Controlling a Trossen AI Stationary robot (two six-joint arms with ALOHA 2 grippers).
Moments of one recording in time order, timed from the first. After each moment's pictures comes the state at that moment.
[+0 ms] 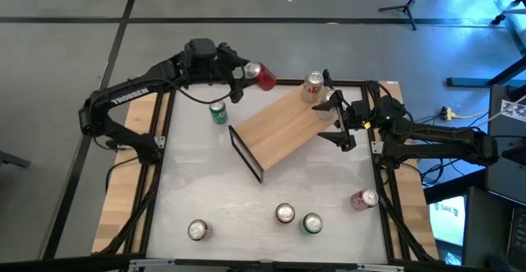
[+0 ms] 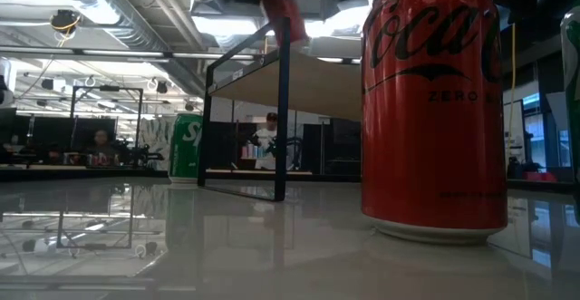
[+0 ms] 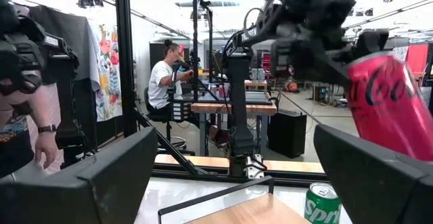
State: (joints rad) left arm 0.44 1.37 1.45 -0.42 0.01 0.11; right arm -0.29 0.82 0.49 0.60 -0.45 0.10
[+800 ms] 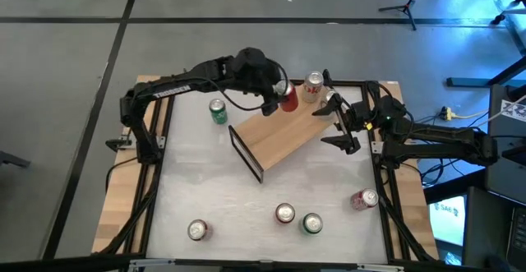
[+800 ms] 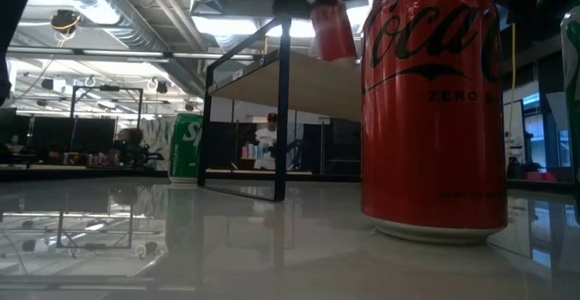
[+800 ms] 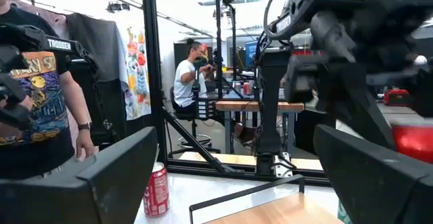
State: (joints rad) left arm 0.31 1.77 1.85 -0.65 0.00 0.03; right arm -0.29 0.82 0.49 0.60 -0.55 0.15
